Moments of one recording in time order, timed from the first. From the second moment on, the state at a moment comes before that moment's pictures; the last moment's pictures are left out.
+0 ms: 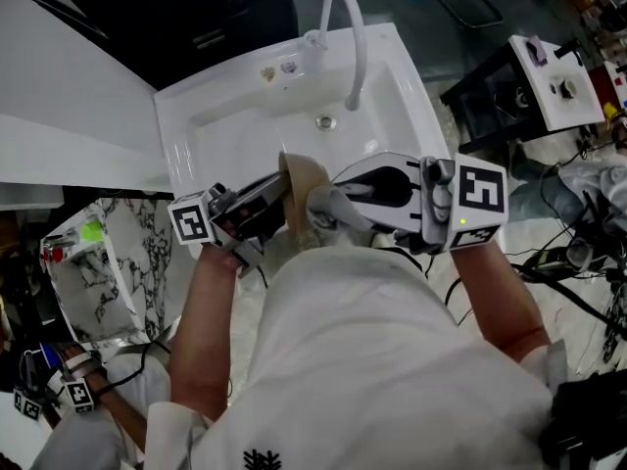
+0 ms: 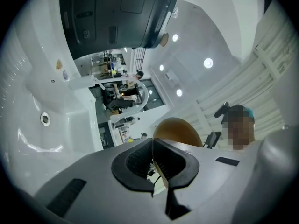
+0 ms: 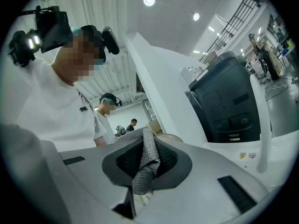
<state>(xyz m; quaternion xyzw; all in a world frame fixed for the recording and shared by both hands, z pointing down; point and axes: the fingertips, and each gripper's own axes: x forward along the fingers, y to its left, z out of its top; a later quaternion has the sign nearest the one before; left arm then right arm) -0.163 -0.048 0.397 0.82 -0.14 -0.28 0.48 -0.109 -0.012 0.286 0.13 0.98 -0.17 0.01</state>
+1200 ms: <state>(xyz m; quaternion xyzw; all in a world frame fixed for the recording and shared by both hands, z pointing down) -0.170 -0.052 0.355 0.85 -0.14 -0.28 0.42 -0.130 -0.020 0.367 0.09 0.96 -0.26 -0.06</state>
